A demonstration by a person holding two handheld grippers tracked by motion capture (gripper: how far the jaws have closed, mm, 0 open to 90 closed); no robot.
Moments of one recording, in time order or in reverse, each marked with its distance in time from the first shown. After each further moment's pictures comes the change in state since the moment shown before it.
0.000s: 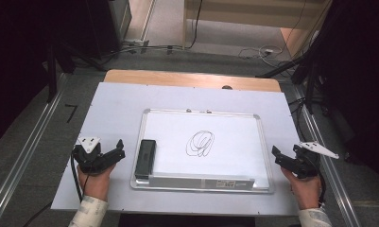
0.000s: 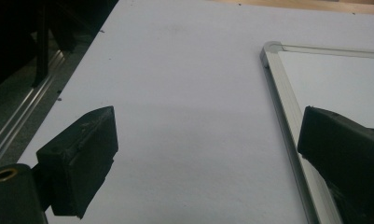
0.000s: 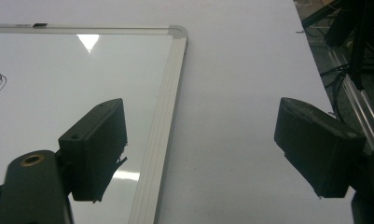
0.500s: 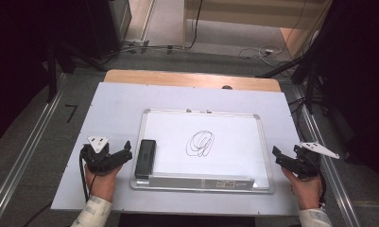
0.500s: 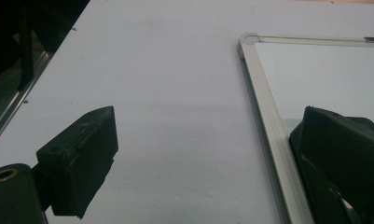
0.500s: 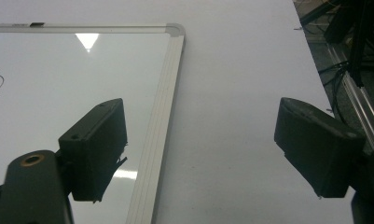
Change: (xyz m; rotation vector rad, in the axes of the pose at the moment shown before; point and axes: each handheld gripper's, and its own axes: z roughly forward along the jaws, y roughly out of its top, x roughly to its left) left arm -0.016 -0.002 0.003 0.013 -0.039 0.035; right arm -0.002 0.000 0.000 0.005 -0.007 0.004
